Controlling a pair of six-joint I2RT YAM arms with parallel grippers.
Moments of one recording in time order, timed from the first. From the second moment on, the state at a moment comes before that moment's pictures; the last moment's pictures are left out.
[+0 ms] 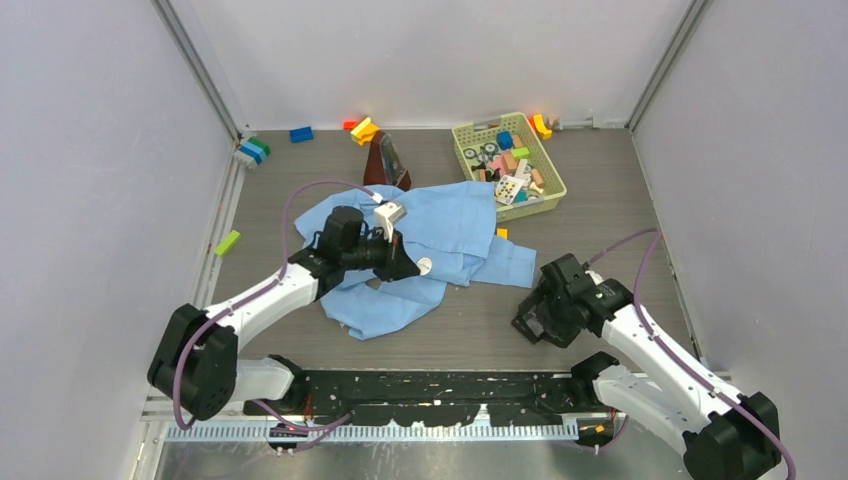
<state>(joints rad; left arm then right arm) -0.52 1.27 0.71 0.01 0.60 -0.24 0.47 0.85 0.56 -0.97 0.14 1.27</state>
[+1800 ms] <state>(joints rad) -0.98 1.09 0.38 0.26 -0.06 0.19 0.69 1.29 0.57 0.10 -0.48 1.13</state>
